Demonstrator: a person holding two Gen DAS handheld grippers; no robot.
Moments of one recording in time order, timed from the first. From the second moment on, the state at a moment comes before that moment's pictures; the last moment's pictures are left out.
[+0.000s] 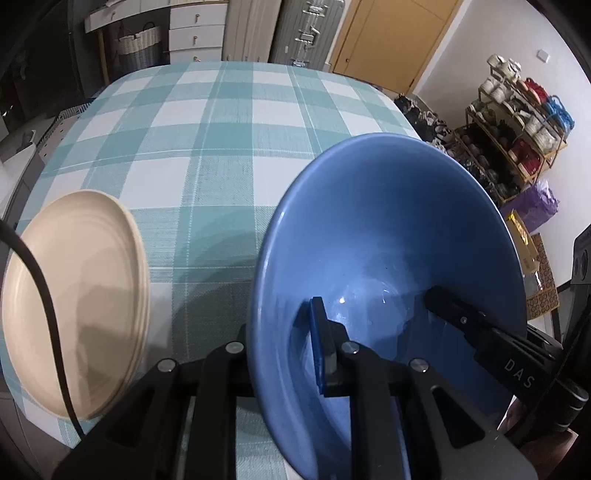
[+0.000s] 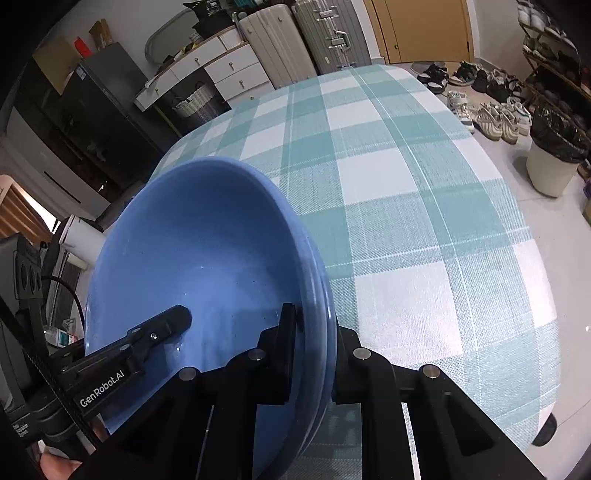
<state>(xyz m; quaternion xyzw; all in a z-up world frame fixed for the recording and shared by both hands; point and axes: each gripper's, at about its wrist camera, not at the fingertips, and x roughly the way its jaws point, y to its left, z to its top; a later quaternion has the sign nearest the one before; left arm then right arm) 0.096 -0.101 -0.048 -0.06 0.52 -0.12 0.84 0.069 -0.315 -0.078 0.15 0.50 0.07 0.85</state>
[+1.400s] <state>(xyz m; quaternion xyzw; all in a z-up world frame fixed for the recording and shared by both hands) 0.096 0.125 -0.041 -0.16 0.52 0.03 0.84 0.115 -0.055 -0.046 0.03 0.55 0.19 0.82</state>
